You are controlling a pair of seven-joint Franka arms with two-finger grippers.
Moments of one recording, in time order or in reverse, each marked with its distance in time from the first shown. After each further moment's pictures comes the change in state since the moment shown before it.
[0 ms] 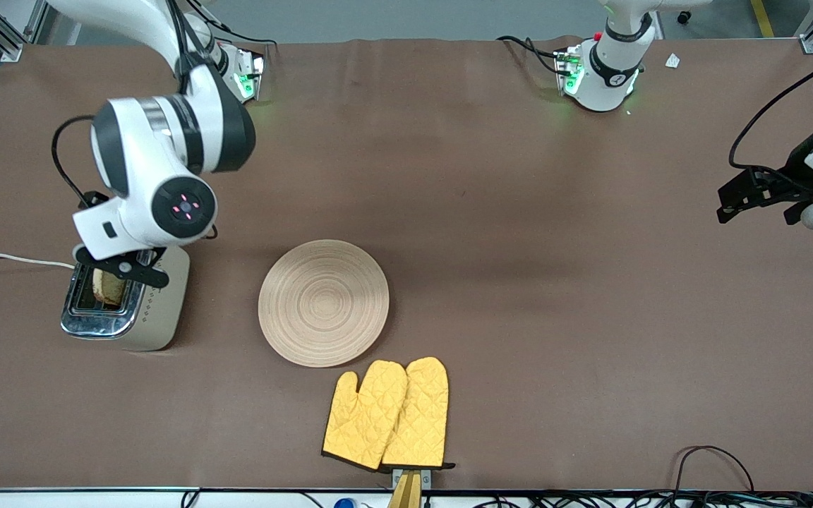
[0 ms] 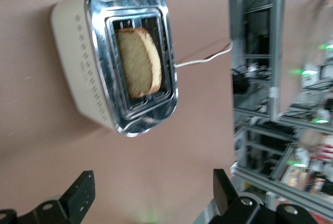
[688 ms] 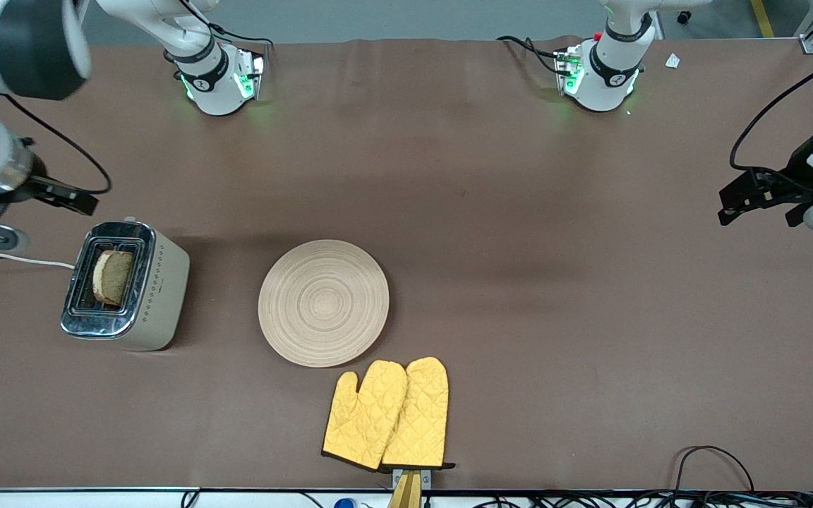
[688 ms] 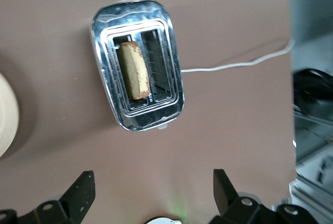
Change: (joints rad) left arm 0.000 0.000 0.000 0.000 0.000 0.015 0.000; right arm -0.285 -0.197 -0.017 0.005 0.277 0.122 -0.357
